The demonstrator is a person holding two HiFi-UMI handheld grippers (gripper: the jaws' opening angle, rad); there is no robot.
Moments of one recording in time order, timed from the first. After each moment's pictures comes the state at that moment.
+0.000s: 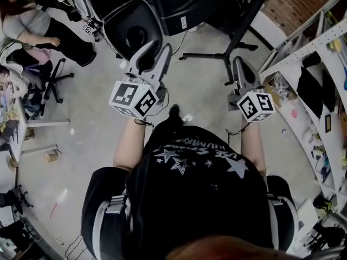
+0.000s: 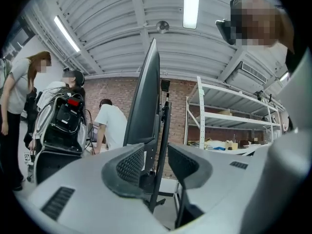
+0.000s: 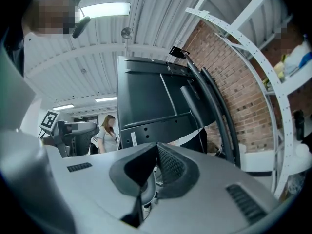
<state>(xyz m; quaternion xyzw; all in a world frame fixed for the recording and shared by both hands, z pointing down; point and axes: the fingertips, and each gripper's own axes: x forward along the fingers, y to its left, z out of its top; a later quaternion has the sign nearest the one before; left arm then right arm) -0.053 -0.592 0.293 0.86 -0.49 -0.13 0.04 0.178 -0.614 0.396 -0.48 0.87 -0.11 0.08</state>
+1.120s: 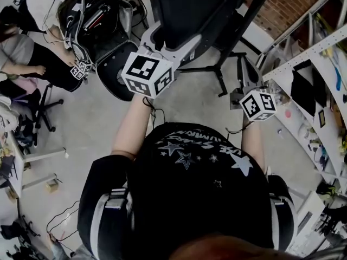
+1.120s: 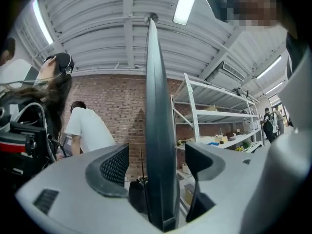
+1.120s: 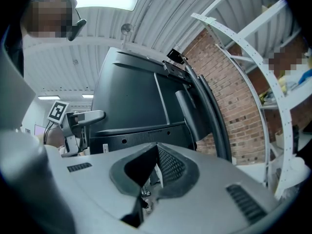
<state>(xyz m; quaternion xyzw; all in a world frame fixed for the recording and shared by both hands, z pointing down) -0.040 -0.736 0.243 0.92 -0.38 -0.10 -0.02 0.154 -0.702 0.363 -0.56 0.82 -0.07 0.08</state>
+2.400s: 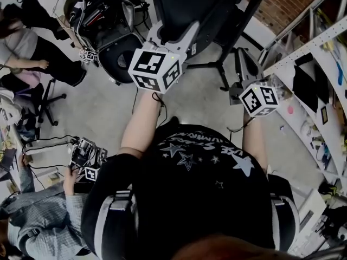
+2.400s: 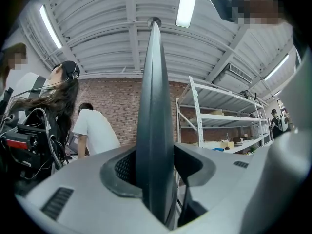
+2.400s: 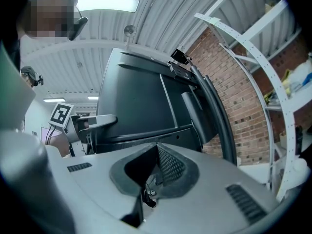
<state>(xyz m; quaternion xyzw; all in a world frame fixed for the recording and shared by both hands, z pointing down) -0.024 -0.713 0.236 0.90 -0.41 -0.13 -0.01 0.143 -0.677 0.342 -0.53 0.84 -0.07 0.08</state>
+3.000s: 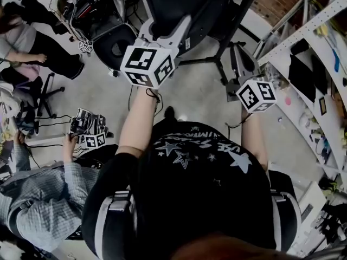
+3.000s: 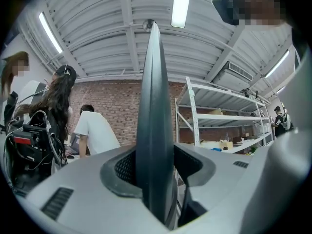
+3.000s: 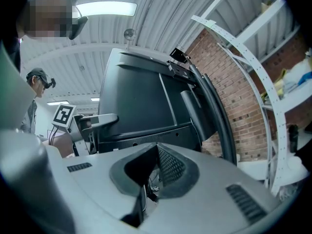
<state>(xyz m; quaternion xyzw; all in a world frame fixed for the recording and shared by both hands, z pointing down) 0.011 -0.667 0.235 0.90 -0.43 -0.12 -0.01 0.181 -0.627 0.348 -0.52 0.85 -0.08 0.08</state>
